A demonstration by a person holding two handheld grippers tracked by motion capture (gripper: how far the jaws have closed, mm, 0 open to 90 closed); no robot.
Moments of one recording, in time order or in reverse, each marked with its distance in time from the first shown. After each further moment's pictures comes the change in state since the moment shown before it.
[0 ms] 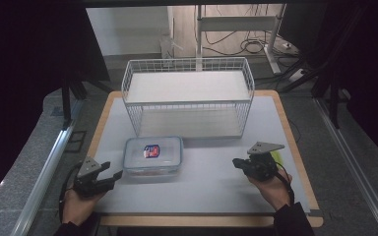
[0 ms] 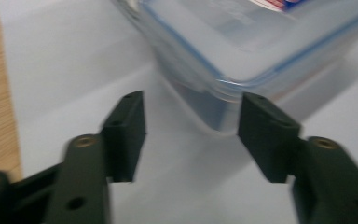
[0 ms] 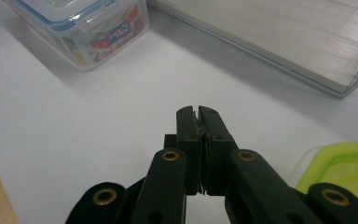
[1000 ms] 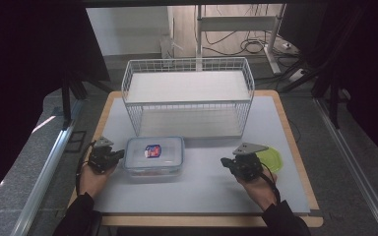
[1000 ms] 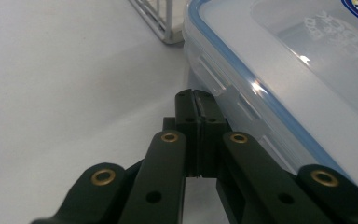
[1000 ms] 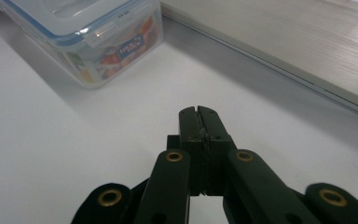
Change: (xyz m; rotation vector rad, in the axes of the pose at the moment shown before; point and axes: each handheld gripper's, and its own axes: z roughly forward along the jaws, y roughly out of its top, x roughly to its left) left arm 0.028 0.035 0.069 0.110 -0.052 -0.057; right arm 0.021 0.007 0.032 -0.024 -0.012 -0.013
